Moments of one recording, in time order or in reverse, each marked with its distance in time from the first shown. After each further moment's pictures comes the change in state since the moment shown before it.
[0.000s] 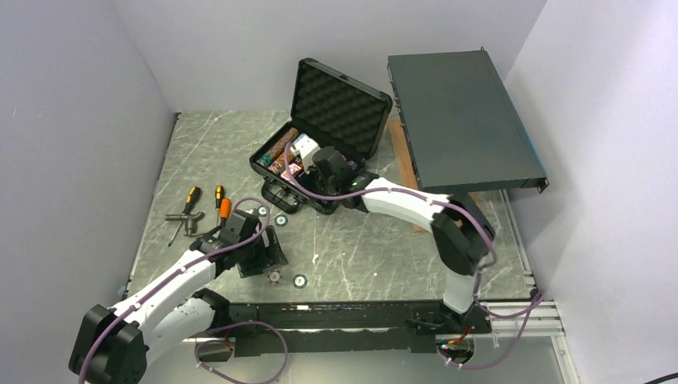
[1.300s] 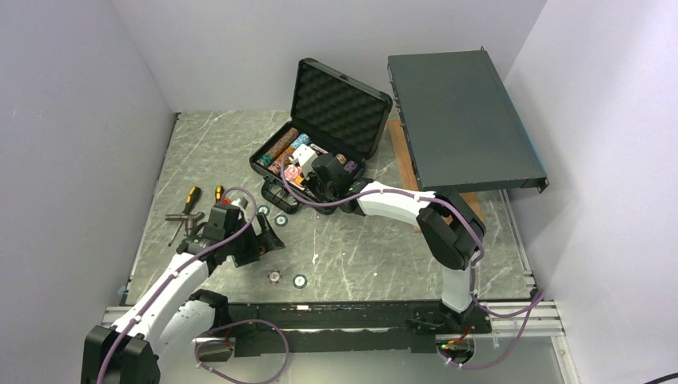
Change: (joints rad) left arm 0.196 -0.062 0.014 0.055 0.128 0.106; right arm 0.004 0.004 -0.063 0.107 0.025 -0.061
